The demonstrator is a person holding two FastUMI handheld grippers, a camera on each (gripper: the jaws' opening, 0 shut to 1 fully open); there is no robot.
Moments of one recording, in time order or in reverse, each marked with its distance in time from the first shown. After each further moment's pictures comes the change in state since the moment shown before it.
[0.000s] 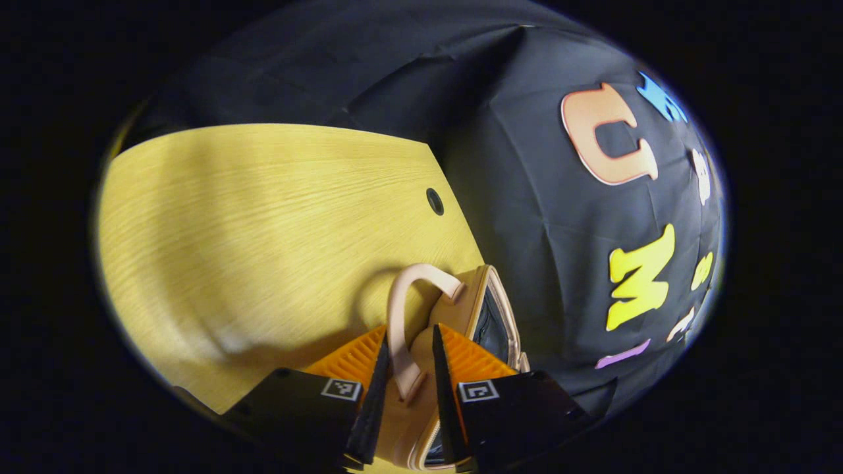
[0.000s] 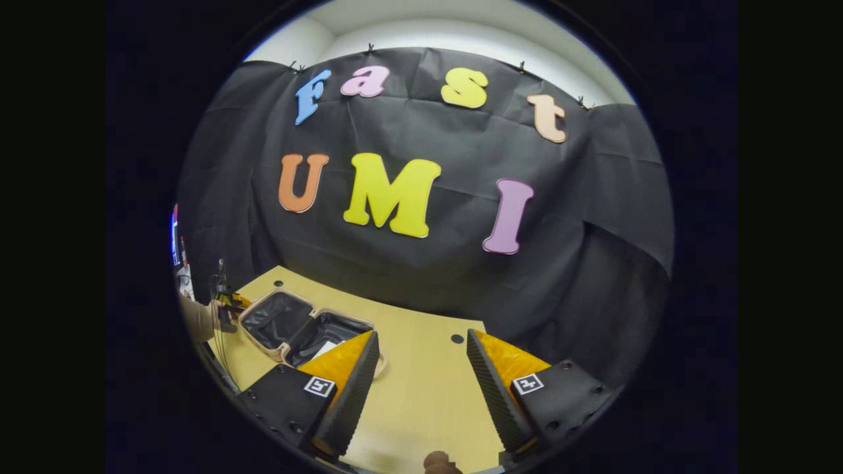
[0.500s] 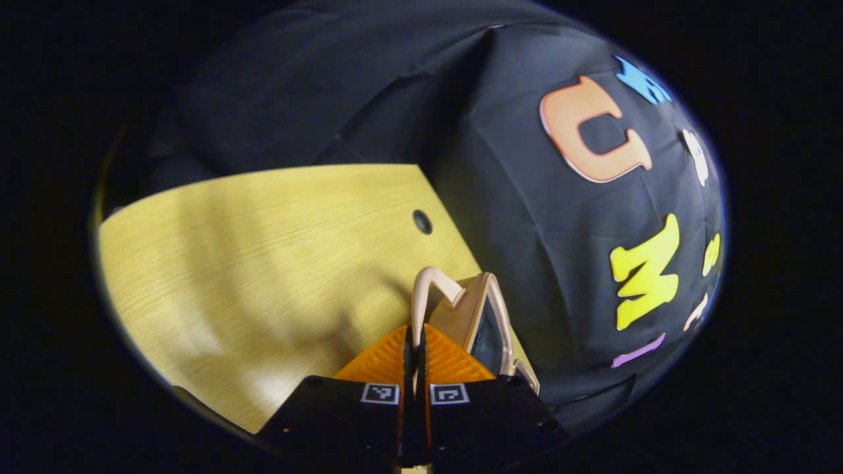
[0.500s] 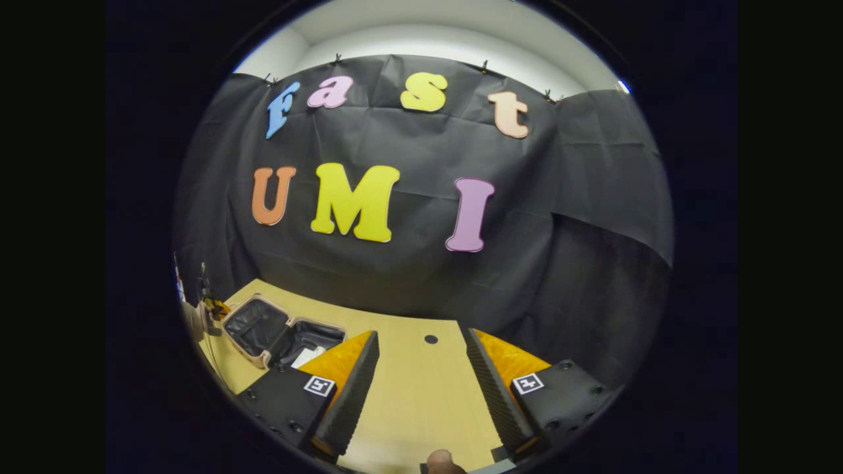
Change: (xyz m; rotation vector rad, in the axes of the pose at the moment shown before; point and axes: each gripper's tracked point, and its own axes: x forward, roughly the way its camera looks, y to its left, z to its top) left arm -0.030 -0.059 0.018 0.141 -0.096 0.038; right arm -0.004 -0.060 -0.003 0.098 -0.043 -0.103
